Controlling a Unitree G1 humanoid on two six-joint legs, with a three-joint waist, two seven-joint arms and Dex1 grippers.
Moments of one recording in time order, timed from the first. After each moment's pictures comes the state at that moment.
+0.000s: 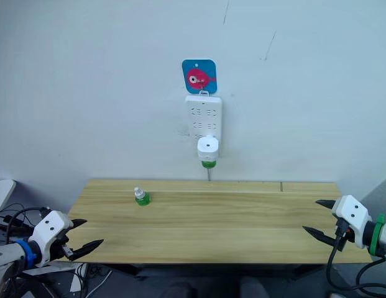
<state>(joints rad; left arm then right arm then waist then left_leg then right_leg) 0.23 0.88 0.28 0.29 -0.22 -0.05 -0.97 0.26 -0.90 -0.29 -0.04 0.30 0.02 1.06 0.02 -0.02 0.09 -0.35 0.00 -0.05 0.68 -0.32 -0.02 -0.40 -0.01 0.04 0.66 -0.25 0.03</state>
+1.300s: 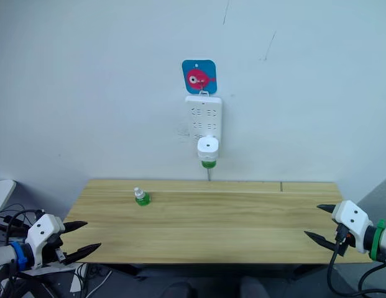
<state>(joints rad) 0.16 0.88 0.29 0.50 -0.27 -0.20 -1.16 0.29 -0.89 -0.30 -0.04 0.27 -0.01 1.05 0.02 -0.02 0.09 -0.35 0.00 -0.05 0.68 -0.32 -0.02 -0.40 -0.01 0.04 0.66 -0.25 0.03</state>
